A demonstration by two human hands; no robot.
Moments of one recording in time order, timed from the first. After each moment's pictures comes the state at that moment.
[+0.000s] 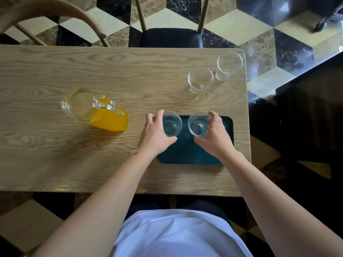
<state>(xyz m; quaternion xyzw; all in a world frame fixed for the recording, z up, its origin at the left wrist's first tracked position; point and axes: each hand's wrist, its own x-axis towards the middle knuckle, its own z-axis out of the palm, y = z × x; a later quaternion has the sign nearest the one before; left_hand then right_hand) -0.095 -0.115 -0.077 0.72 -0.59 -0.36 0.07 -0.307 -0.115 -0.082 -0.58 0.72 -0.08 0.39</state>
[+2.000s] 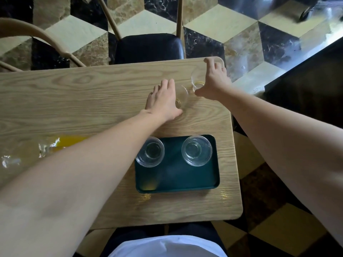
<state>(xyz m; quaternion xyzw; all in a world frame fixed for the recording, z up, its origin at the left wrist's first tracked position) -0.202 -0.302 -0.076 0.63 -0.74 -0.23 -0.05 -0.389 -0.354 -0.100 -0.64 0.72 -0.01 0.25</state>
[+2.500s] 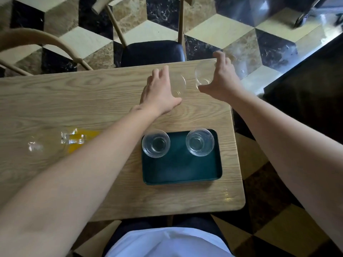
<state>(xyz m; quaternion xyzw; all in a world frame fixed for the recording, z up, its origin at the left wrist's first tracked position) -0.179 -0.285 -0.016 0.65 -0.71 -0.24 0.06 -0.389 -0.309 -0.040 -0.64 0.71 -0.13 0.26</state>
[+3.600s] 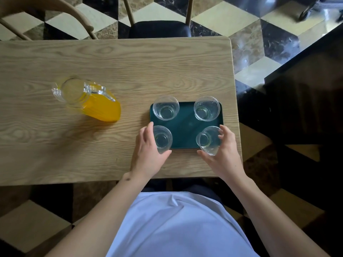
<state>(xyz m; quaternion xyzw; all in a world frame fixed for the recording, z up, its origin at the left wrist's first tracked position) -0.106 -0.012 -0.051 0.71 -0.62 -0.31 0.14 -0.346 0.007 -0.059 -0.55 0.74 -0.19 0.34</state>
